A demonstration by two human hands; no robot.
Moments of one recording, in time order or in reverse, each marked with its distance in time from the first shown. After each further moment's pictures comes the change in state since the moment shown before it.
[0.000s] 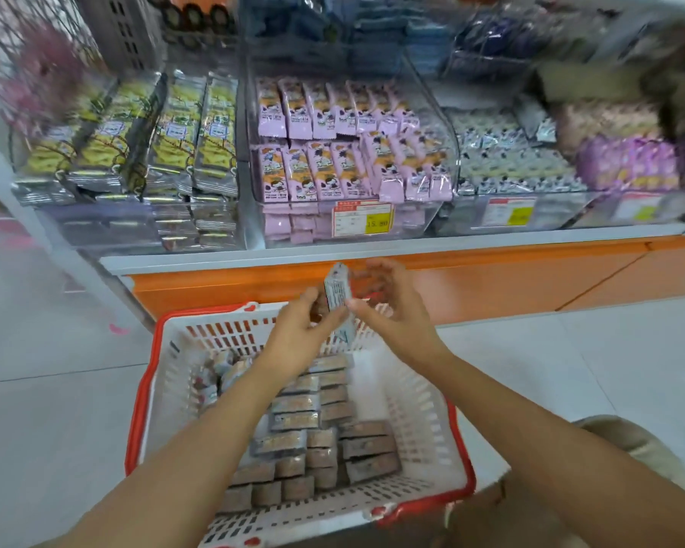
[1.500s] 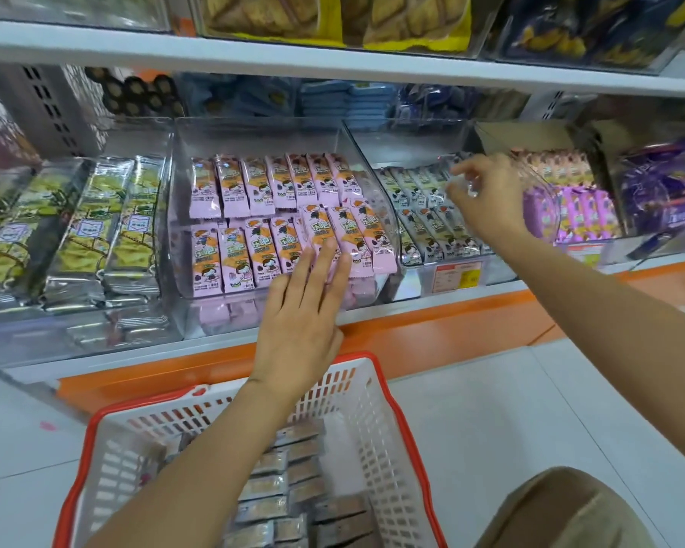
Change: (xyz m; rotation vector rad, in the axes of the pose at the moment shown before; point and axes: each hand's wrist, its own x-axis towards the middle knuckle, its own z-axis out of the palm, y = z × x) left_hand 0.087 0.073 0.028 1.243 0.330 0.583; right_hand 0.171 -0.053 -0.220 -0.875 0.532 -0.071
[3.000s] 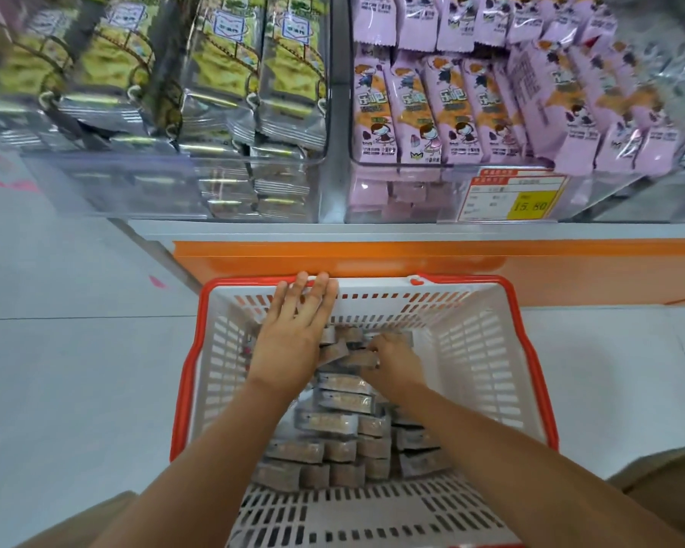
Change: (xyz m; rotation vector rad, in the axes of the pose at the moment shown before) left_hand -0.206 -0.096 0.102 -0.064 -0.456 -0.099; right_hand -0.359 -0.063 0.267 -0.075 -1.007 0.019
